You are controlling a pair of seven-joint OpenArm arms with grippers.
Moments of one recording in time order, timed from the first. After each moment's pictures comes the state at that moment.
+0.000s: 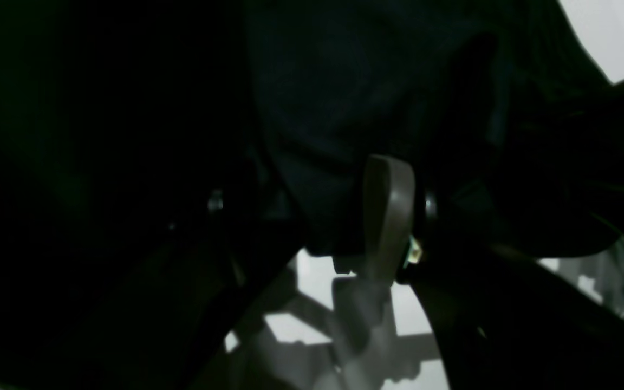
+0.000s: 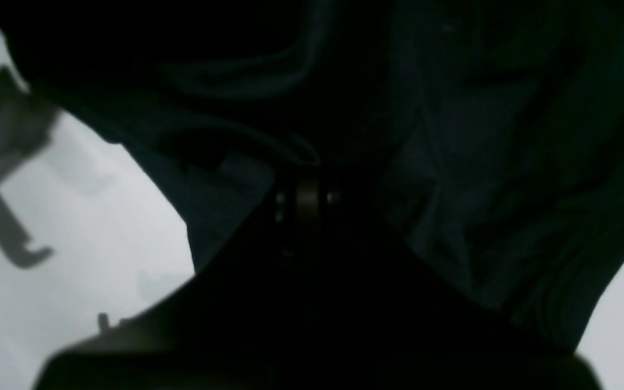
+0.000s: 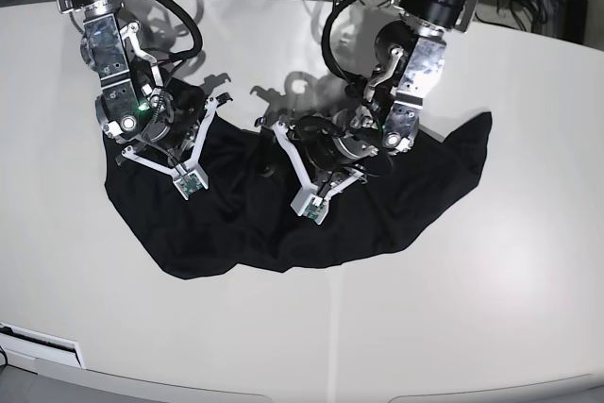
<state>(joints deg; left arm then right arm) -7.2 0.5 18.1 66.4 -12.2 -21.1 23.6 -0.7 11.0 -12.0 80.5 1.9 24.1 -47.5</state>
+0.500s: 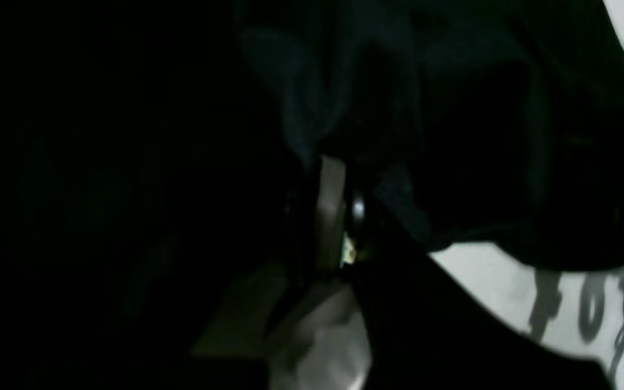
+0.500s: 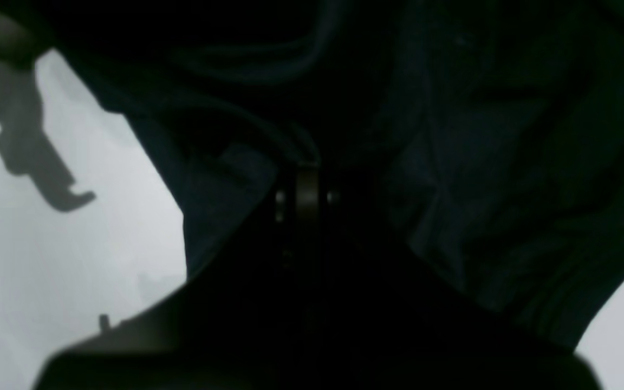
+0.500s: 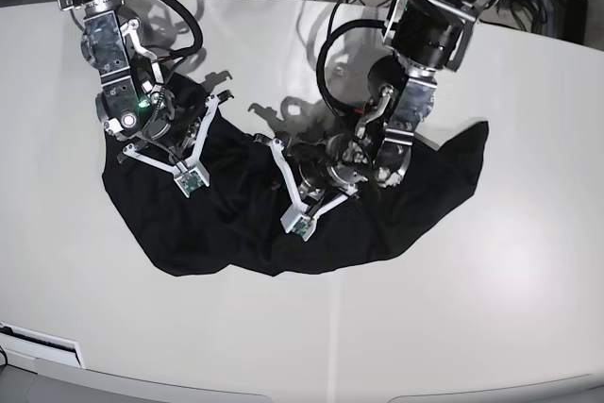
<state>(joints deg) -15.0 1.4 18.2 58.7 -12.2 -24.3 33.0 -1.3 11.1 -12.0 80.7 1.9 24.3 -47.4</state>
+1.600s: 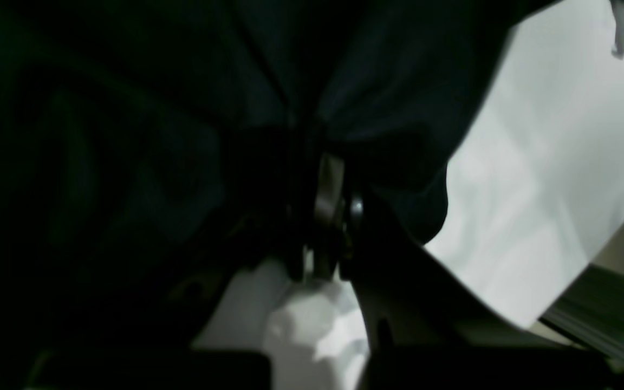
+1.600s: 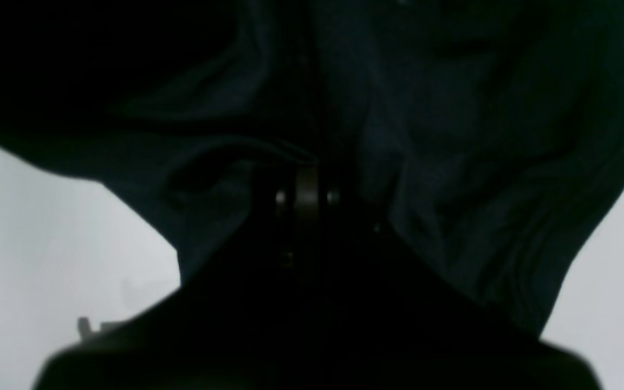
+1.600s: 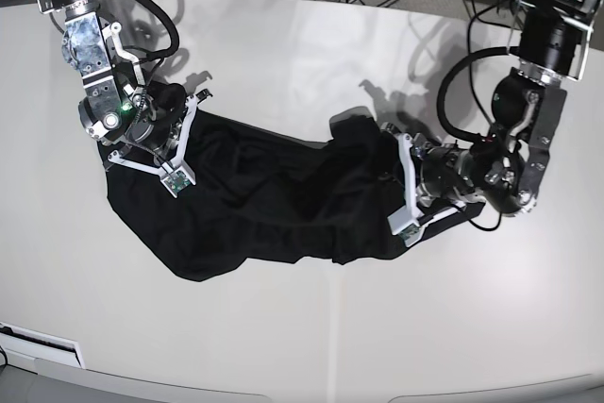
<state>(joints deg) -14.2 -24.2 18.5 78.6 -37.5 -34.7 60.0 -1.3 15.7 -12.1 80.7 0.0 17.6 -45.5</state>
